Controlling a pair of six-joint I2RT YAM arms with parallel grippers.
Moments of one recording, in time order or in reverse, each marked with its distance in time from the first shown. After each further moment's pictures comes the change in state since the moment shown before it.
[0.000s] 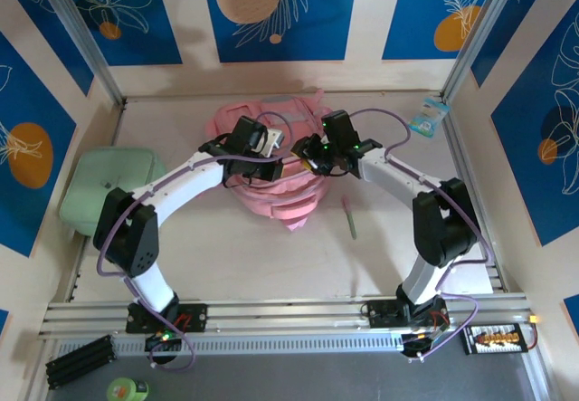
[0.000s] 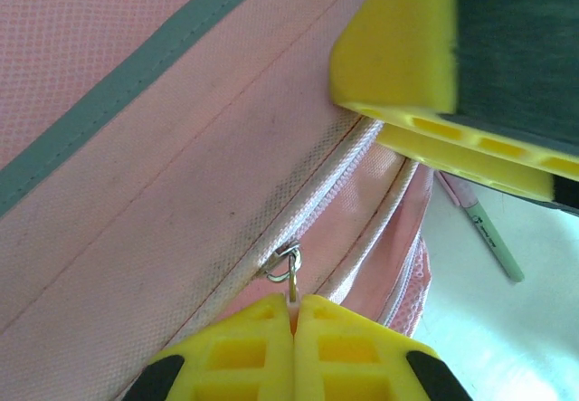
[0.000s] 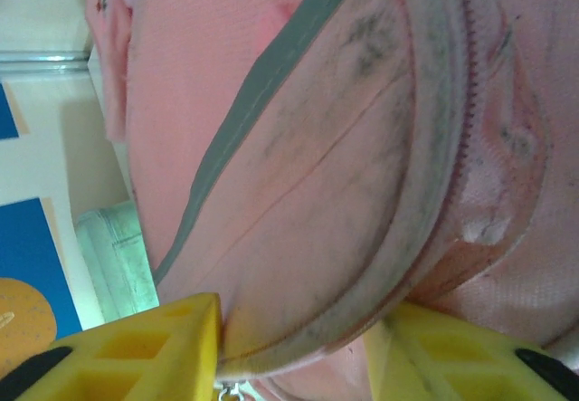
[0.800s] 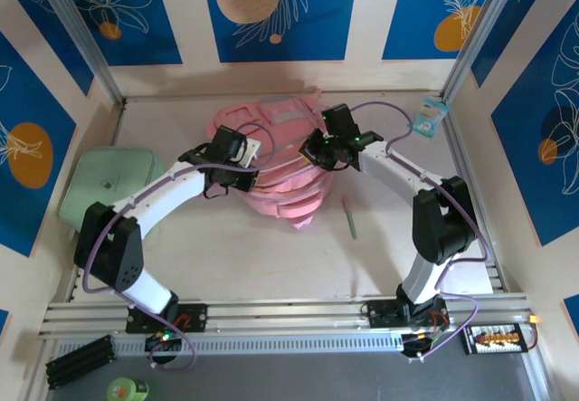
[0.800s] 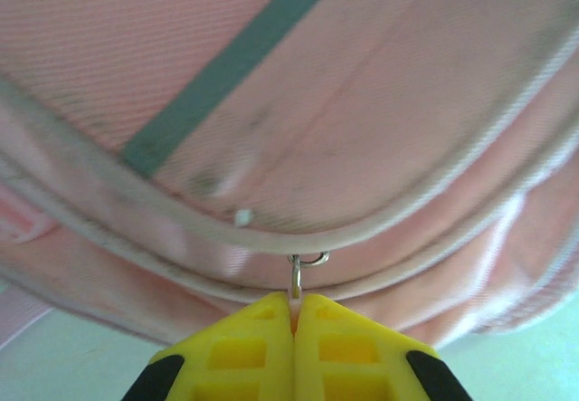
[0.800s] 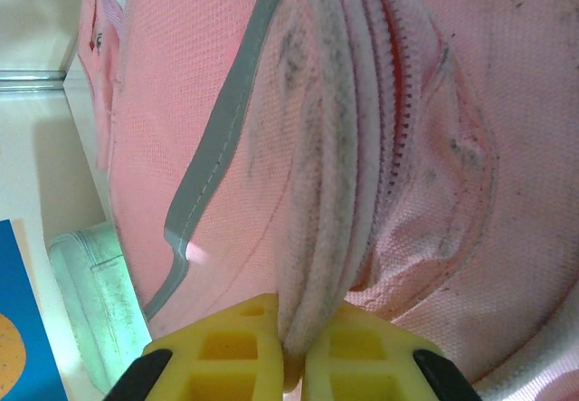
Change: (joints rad) left arm 0.103 -0.131 -0.166 -0.060 -0.158 0.168; right arm -0.020 0.017 0.086 -0.118 0.062 -0.053
